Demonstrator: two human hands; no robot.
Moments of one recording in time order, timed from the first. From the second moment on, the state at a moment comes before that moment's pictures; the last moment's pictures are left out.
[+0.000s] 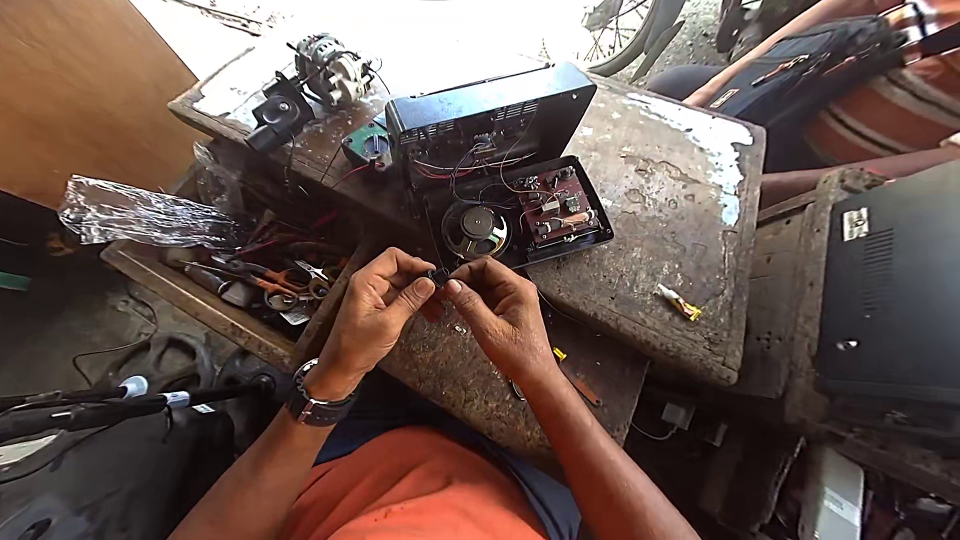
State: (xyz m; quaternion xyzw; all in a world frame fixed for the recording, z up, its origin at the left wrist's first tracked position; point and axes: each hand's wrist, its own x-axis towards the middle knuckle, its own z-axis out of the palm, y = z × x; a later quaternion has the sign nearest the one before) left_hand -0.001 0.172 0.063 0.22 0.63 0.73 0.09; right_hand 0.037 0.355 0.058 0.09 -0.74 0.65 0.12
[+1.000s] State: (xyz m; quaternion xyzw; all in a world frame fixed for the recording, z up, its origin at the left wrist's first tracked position) left_hand 0.003 0.156 0.062 0.22 0.58 0.75 0.23; right_hand 0.029 0.366 0.051 0.23 -0.69 0.68 0.13
